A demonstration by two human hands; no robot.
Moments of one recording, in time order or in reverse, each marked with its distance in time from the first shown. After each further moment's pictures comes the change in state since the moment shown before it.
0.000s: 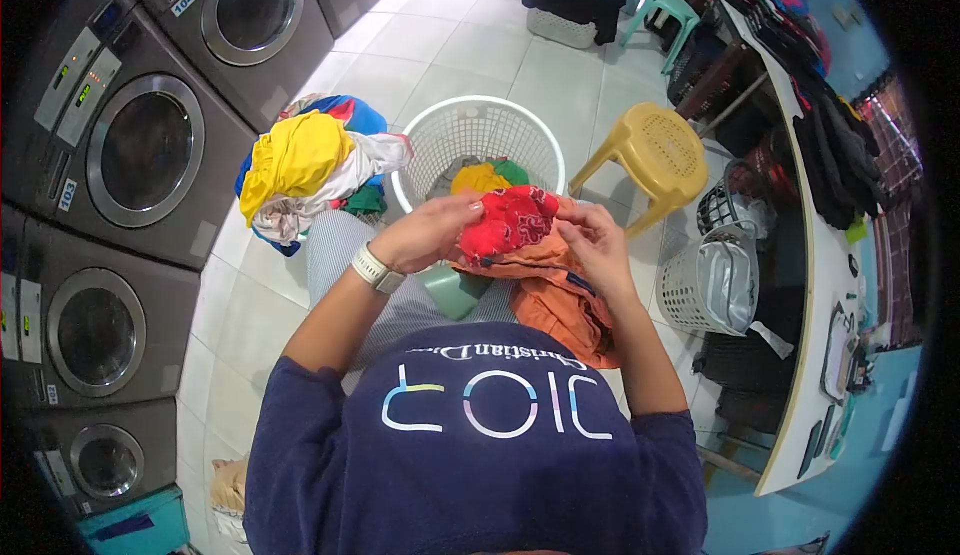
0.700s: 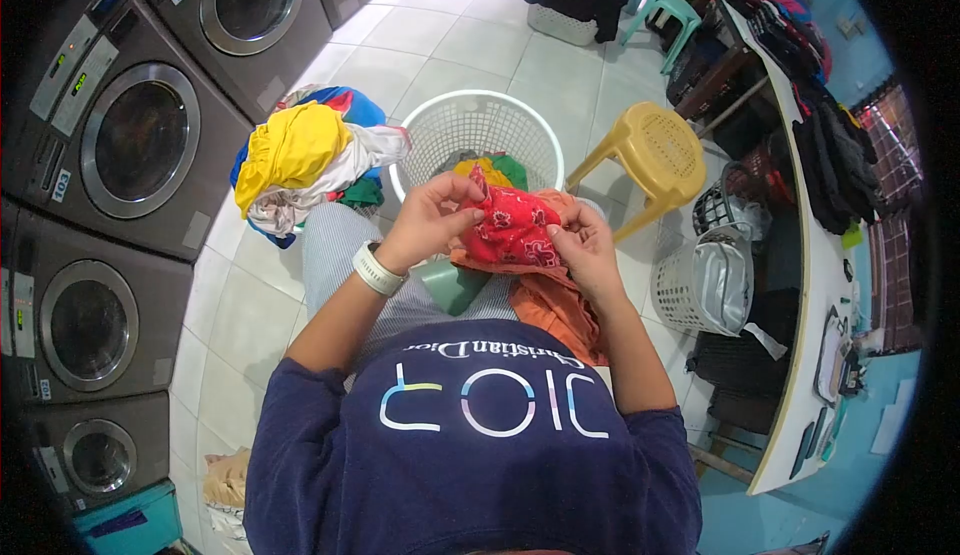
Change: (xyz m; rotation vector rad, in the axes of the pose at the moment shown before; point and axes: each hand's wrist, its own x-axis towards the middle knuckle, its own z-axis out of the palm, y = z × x) left_hand 0.006 -0.018 -0.011 0.497 0.319 0.473; right_hand -0.003 0.006 0.016 0.606 -0.173 0.162
